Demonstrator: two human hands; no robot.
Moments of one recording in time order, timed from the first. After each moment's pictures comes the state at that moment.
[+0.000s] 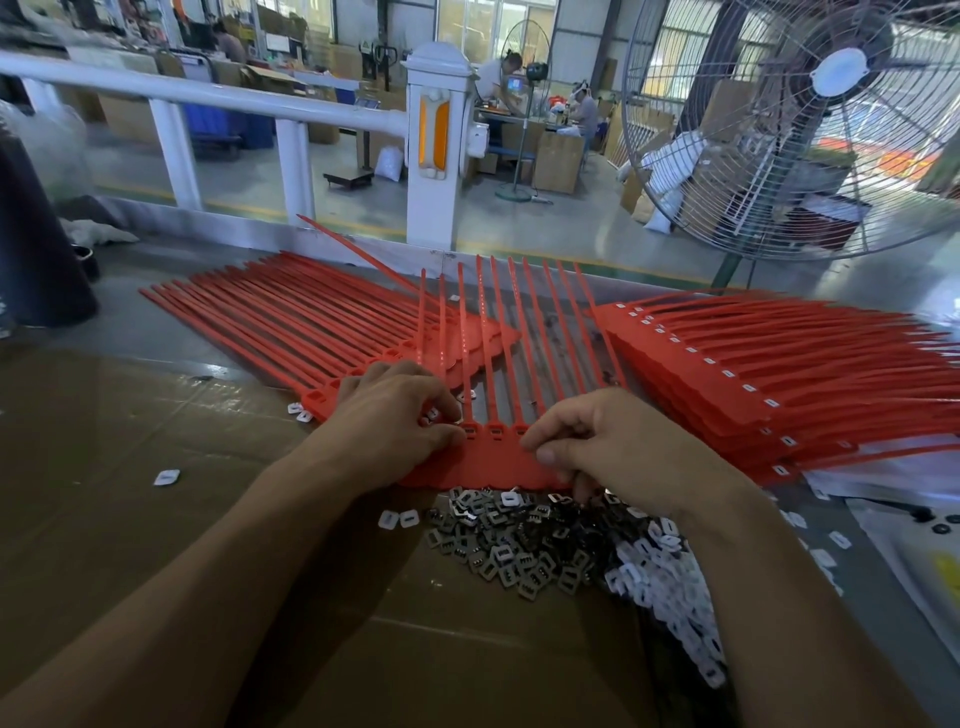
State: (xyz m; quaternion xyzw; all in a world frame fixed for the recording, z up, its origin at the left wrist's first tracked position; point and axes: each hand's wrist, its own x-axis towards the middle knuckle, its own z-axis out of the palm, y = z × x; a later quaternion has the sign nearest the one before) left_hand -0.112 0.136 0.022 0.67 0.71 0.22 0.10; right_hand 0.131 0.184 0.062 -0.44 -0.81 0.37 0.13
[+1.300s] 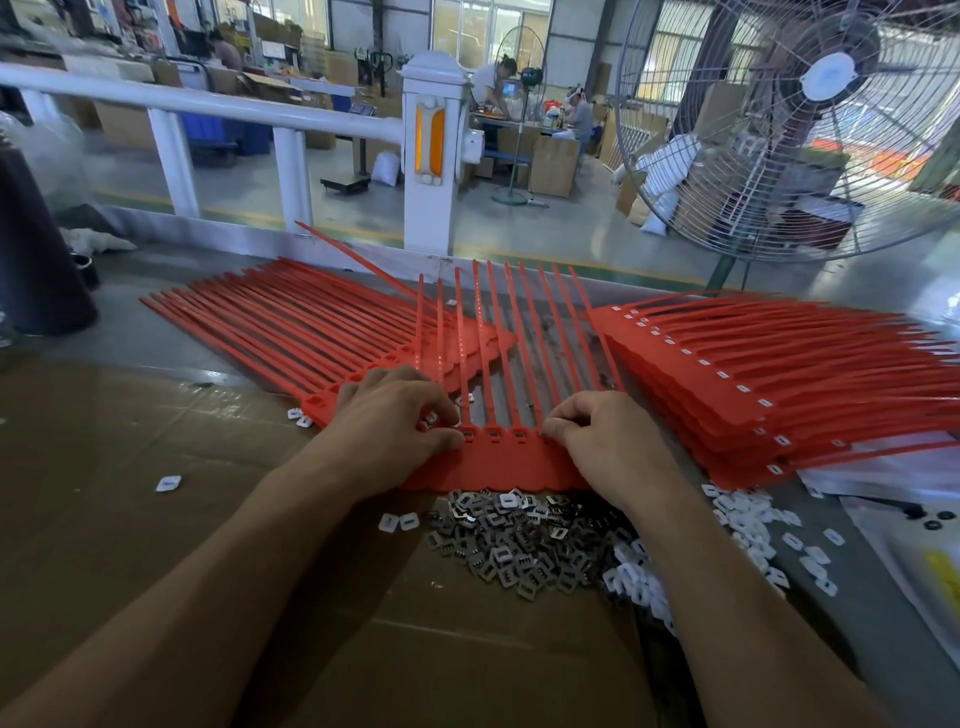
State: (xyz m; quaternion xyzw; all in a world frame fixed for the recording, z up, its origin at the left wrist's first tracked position) left_hand -0.114 0.132 0.023 0.67 0.70 0.23 0.10; right_hand 0.116 0.206 0.024 -0.57 -0.75 0.25 0.25
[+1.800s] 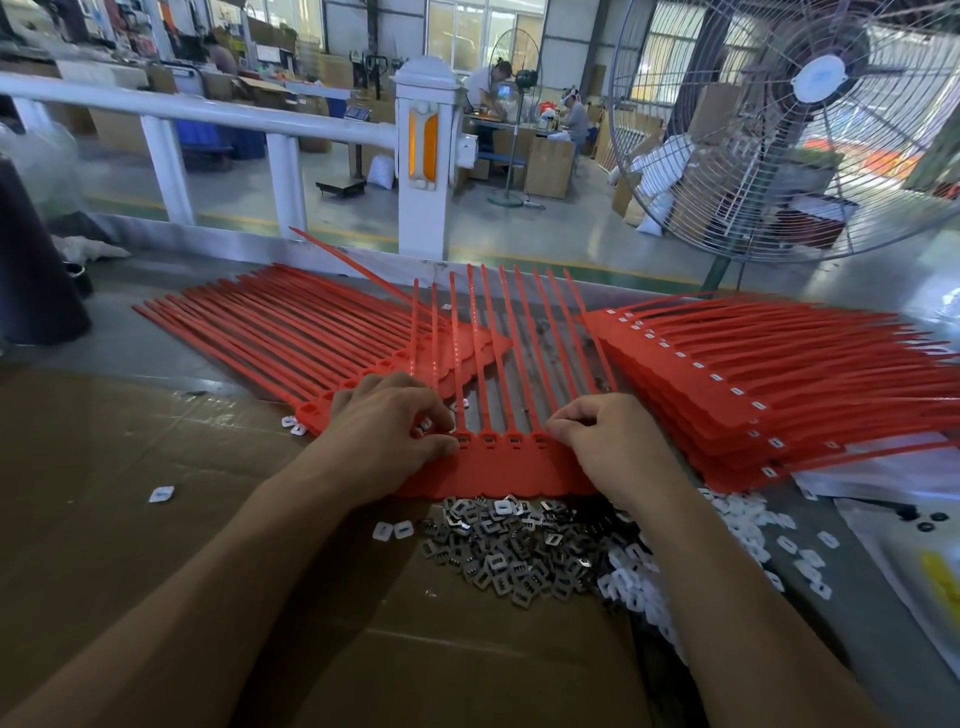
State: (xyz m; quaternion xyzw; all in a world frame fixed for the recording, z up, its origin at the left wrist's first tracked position) left_hand -0.114 0.134 0.021 0.67 0.70 0.23 0.10; right_hand 0.121 0.207 0.028 -0.57 -0.73 0.28 0.27
